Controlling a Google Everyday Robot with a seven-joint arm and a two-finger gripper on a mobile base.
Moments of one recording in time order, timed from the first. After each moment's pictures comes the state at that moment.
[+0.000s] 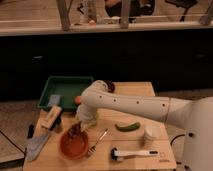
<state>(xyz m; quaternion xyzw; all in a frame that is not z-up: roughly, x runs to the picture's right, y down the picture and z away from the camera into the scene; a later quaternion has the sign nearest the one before) -0.127 0.194 0.742 -0.30 -0.30 -0.25 0.87</state>
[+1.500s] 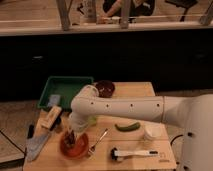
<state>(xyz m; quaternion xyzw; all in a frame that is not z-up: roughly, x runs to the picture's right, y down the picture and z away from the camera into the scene) -0.156 0.228 0.704 -0.30 -0.31 -0.31 0.84</state>
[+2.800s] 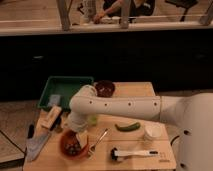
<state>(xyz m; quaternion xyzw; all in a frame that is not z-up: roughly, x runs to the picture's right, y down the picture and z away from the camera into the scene) -0.159 0.232 0.704 -0.32 -0.32 -0.33 0.83</state>
